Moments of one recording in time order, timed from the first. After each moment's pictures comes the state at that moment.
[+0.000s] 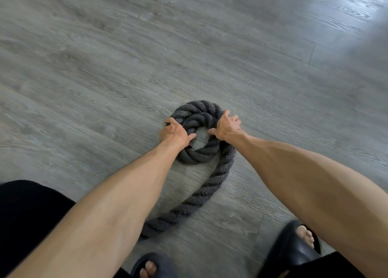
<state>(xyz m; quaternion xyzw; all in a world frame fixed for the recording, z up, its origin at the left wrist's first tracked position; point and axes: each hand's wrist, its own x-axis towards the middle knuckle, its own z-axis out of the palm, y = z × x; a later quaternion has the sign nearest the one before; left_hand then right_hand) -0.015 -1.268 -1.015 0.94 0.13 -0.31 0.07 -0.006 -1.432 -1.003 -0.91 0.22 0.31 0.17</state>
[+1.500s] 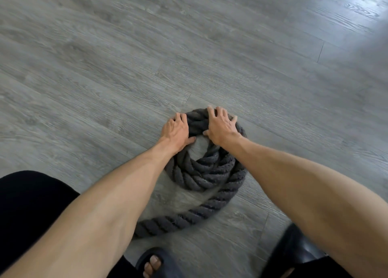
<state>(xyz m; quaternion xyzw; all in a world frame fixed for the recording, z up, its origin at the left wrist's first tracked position) -0.027 -1.238 -1.027 0.98 -0.12 -0.18 -0.01 -0.023 -1.401 -1.011 -0.96 -0.02 0.25 0.07</state>
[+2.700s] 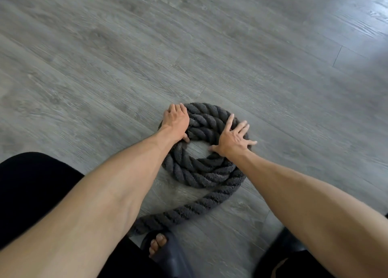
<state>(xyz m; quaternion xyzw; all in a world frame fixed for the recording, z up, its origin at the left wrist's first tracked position) -0.034 -1.201 -1.009 0.96 -0.09 -0.23 -0.10 -0.082 -1.378 -1.009 -0.93 0.14 0.33 0.05</state>
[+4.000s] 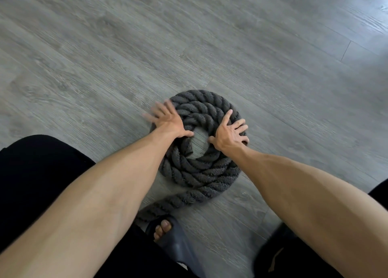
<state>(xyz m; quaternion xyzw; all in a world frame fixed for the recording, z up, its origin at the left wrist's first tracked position) -0.063 -1.180 -1.006 0.93 0.12 -0.35 0.00 -0.095 -1.348 -1.014 -0.93 0.16 0.33 0.09</state>
